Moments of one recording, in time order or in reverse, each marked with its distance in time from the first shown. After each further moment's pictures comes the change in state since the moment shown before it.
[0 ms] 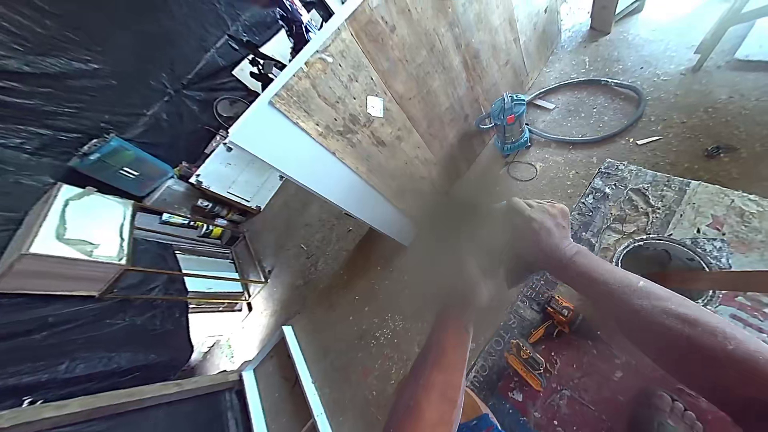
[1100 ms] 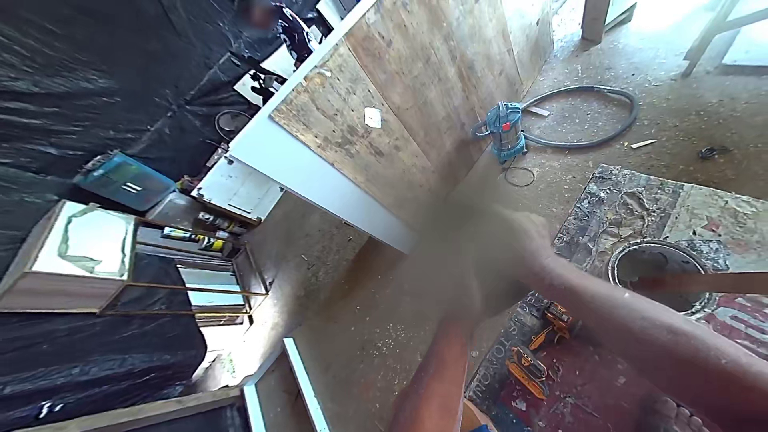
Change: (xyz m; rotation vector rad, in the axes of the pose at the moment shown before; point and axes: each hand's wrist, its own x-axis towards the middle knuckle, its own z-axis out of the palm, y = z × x) left_hand -0.004 -0.010 -0.005 0.123 0.034 -0.077; right_hand 0.016 -0.021 -0.010 0.113 -0.174 0.276
